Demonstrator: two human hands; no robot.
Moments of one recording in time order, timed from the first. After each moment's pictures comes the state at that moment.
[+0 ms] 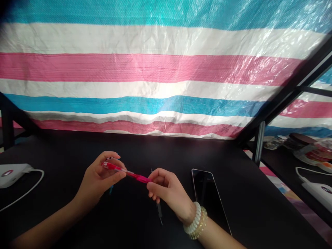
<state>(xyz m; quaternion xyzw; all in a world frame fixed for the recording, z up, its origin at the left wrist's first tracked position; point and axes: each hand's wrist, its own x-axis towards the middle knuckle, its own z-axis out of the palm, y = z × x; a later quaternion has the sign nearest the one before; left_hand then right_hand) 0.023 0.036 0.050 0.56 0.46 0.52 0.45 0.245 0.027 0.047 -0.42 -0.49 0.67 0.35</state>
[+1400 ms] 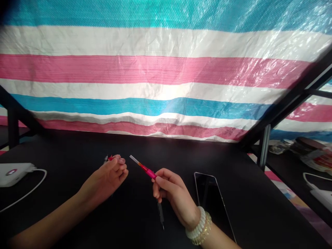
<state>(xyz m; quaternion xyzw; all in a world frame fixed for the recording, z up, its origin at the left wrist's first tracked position) 0.025 0.051 0.041 0.13 0.31 0.59 0.74 0.249 0.029 0.039 -0.37 -0.41 0.72 0.42</state>
